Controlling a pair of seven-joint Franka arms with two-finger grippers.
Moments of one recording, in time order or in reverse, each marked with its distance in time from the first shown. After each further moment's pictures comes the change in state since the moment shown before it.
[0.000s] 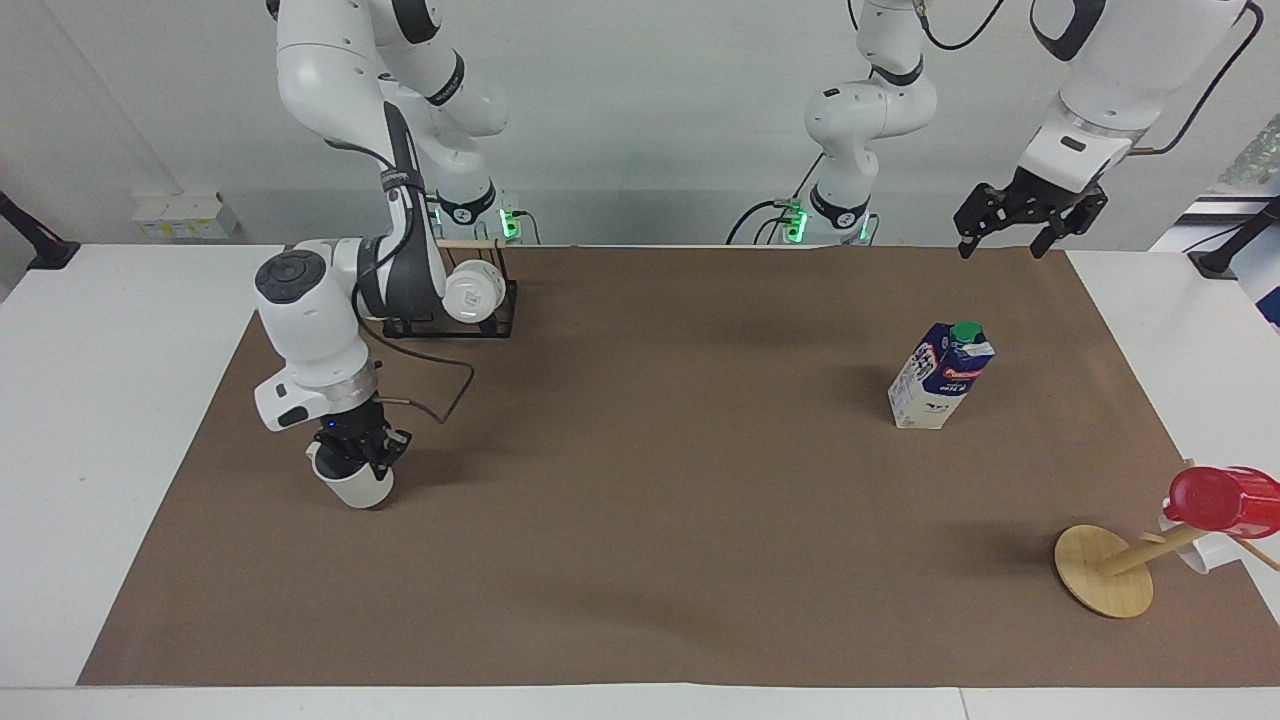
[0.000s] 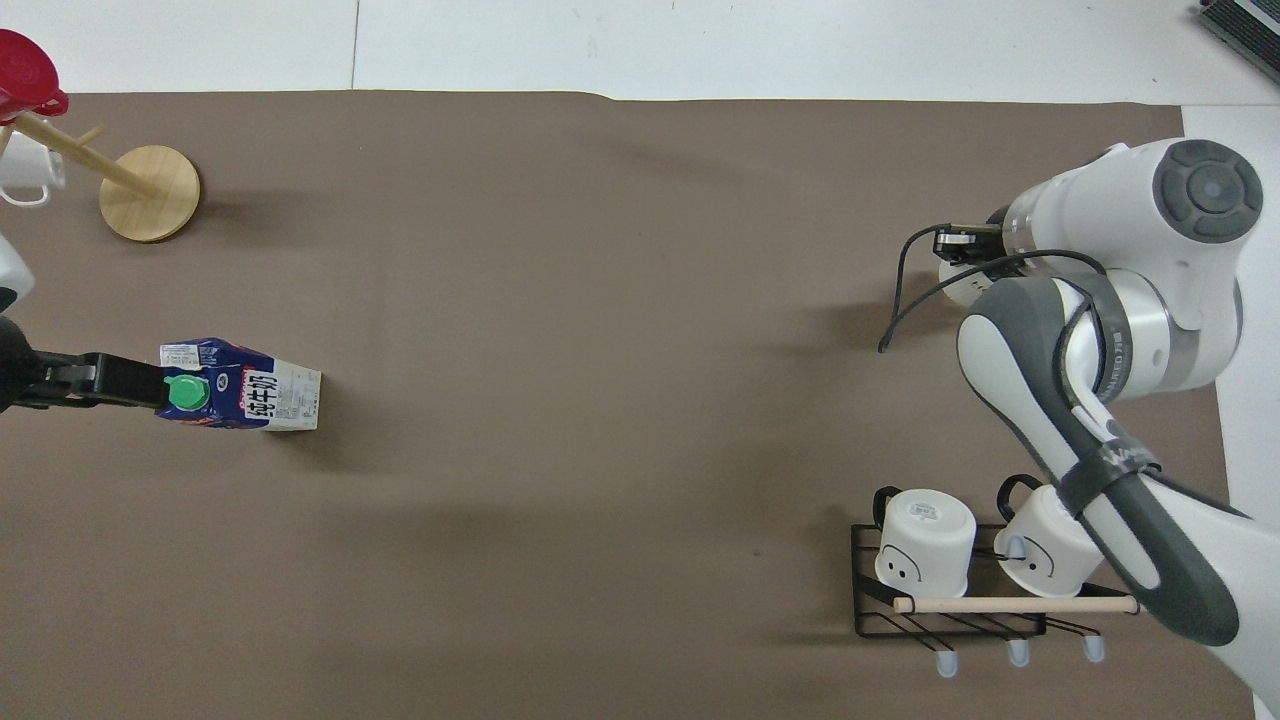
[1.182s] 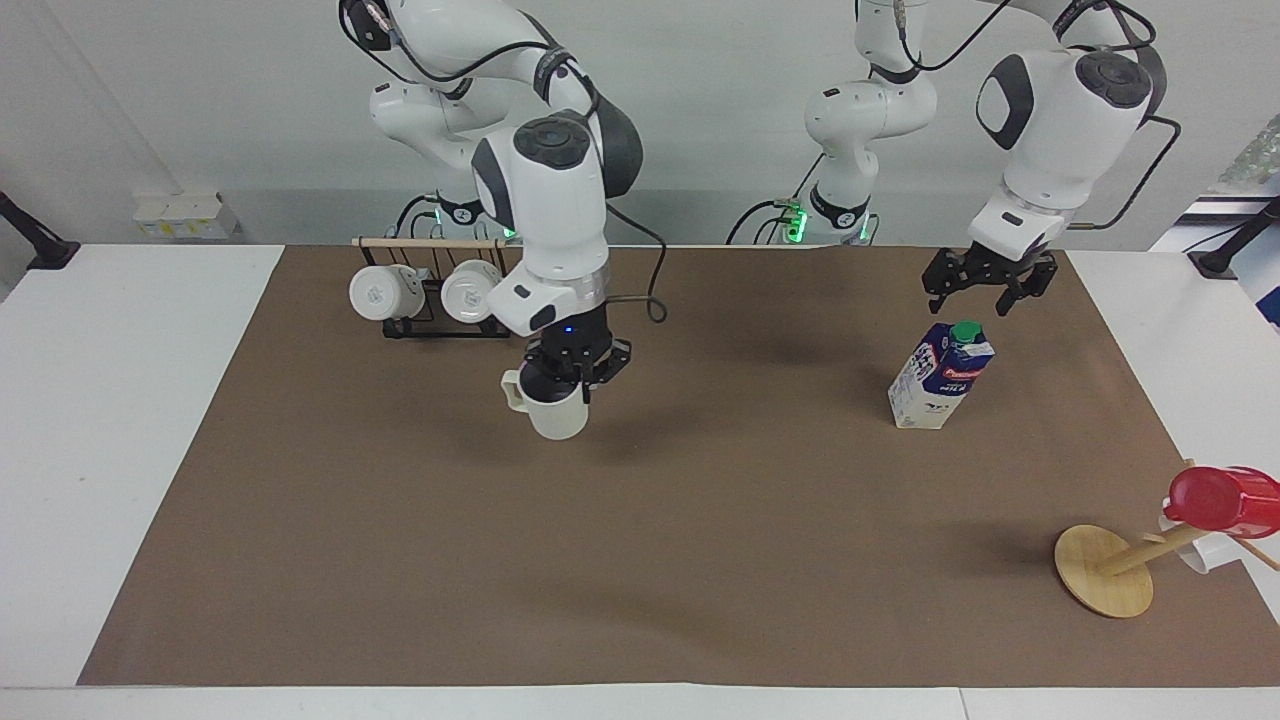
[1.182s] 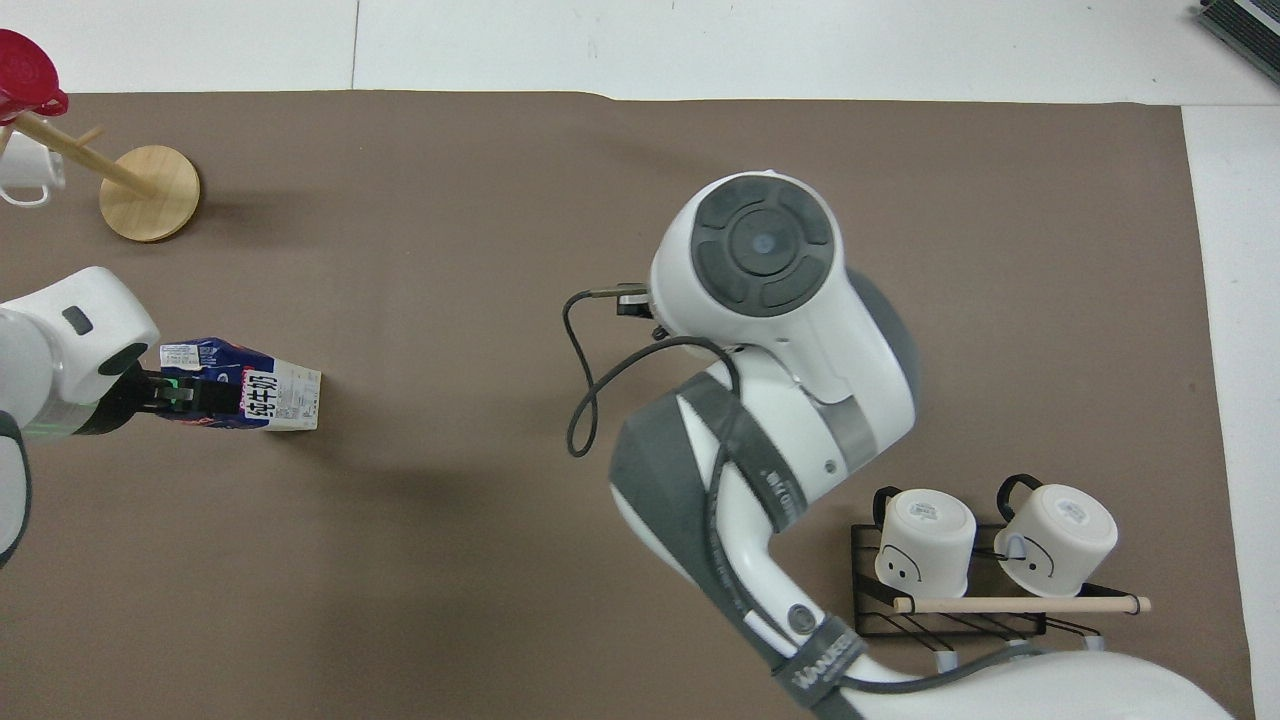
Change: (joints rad) left arm 0.003 -0.001 0.001 -0.345 0.000 0.439 0.085; right arm 0.530 0.103 0.005 0.289 0.000 -0.267 0.433
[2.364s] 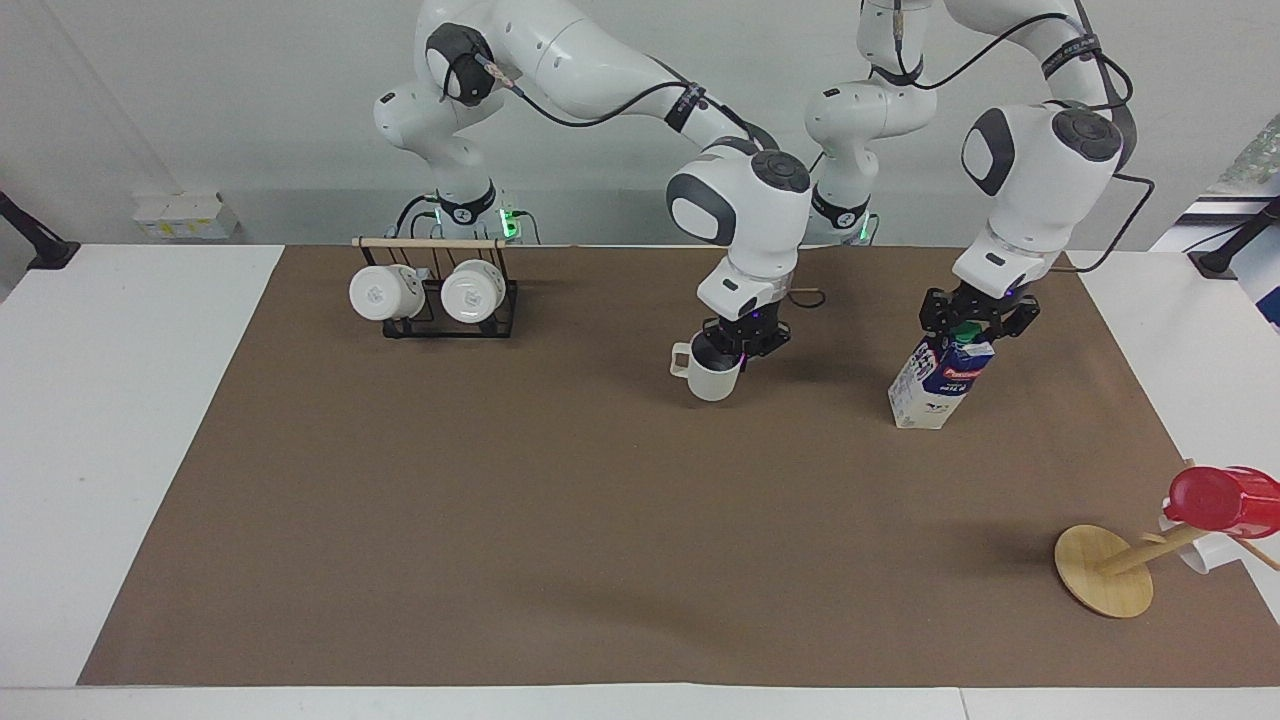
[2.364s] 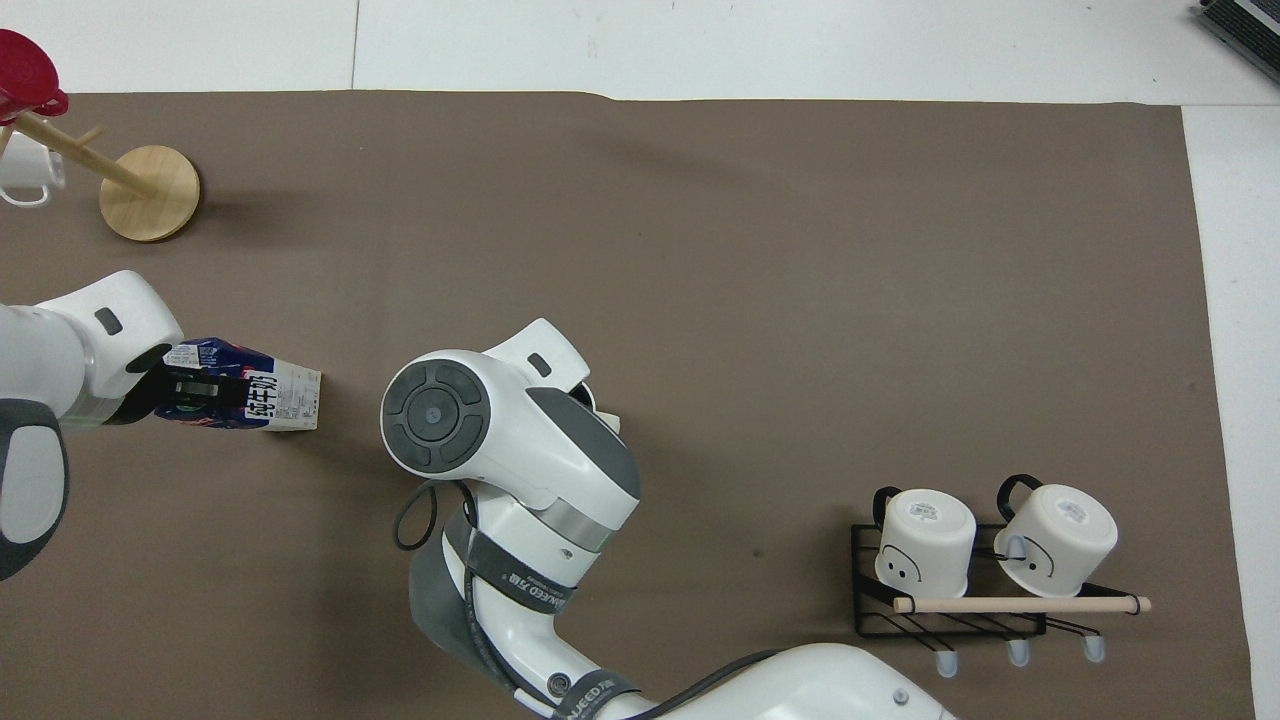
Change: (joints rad) left arm 0.002 0.026 0.002 -0.001 0.000 0.038 0.044; right arm 0.181 0.201 -0.005 0.014 -0.072 0.140 0.195
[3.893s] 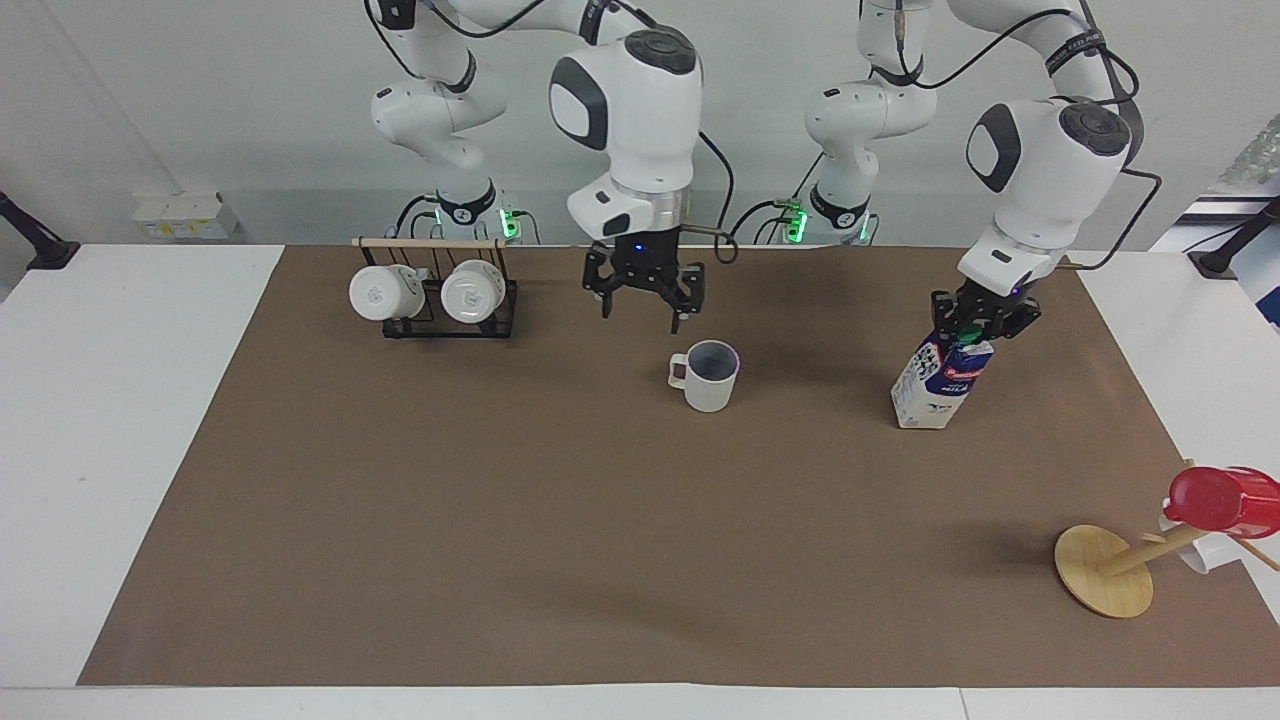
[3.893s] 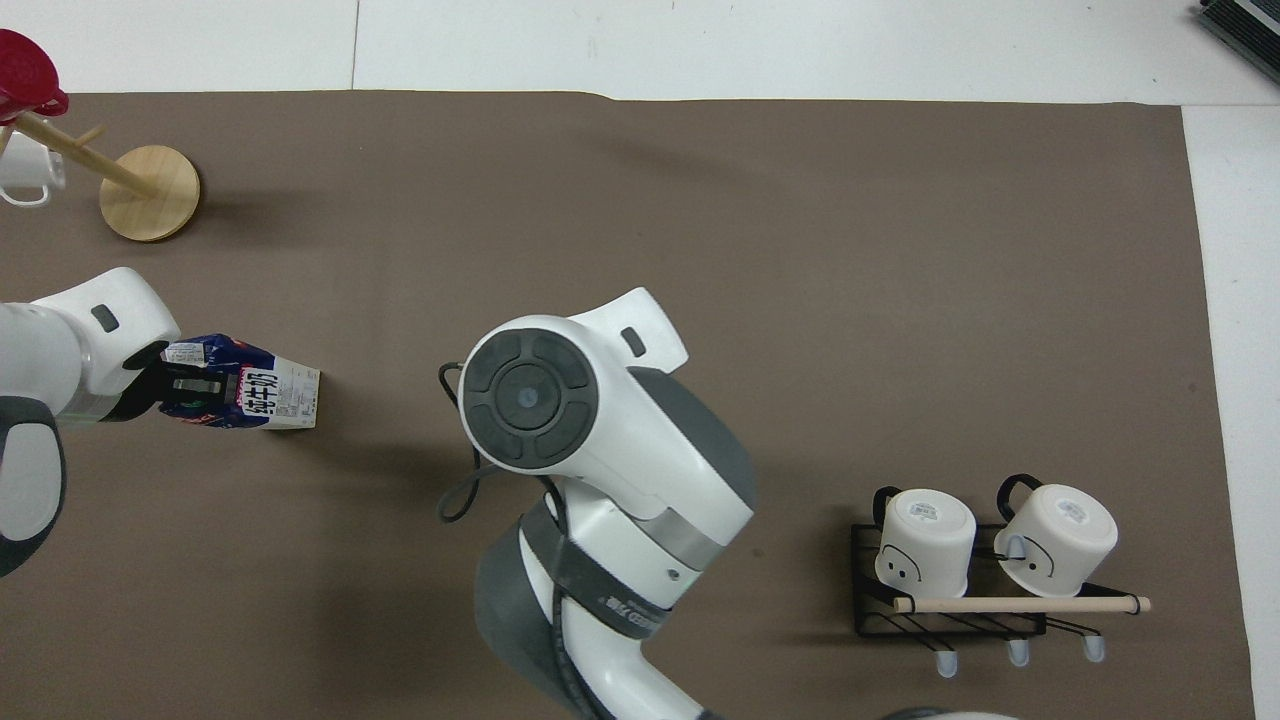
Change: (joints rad) left arm 0.000 0.004 -0.001 0.058 -0.001 -0.064 -0.013; right arm -0.283 -0.465 -0.008 -0.160 0.011 -0.258 -0.064
